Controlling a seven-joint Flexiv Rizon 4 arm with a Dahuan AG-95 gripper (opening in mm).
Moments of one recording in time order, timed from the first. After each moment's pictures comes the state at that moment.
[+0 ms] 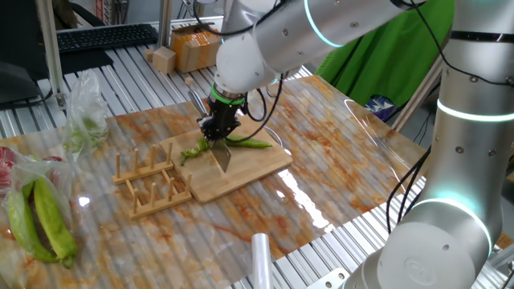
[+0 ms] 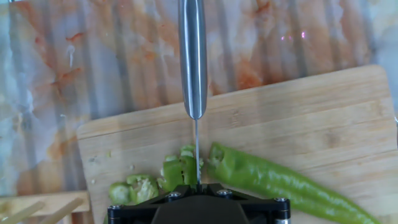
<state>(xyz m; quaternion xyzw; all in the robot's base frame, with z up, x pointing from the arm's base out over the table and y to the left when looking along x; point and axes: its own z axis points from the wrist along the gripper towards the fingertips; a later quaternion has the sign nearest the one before) 0.573 0.010 0.045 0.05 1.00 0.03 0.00</state>
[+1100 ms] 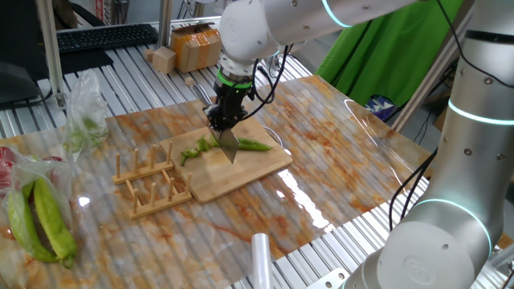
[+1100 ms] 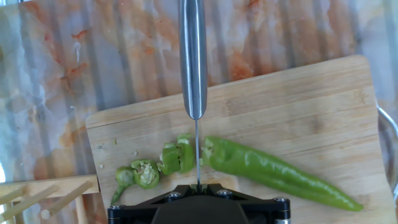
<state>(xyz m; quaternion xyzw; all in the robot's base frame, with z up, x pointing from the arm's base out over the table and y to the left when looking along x) 0.563 0.000 0.080 0.06 1.00 0.03 -0.01</state>
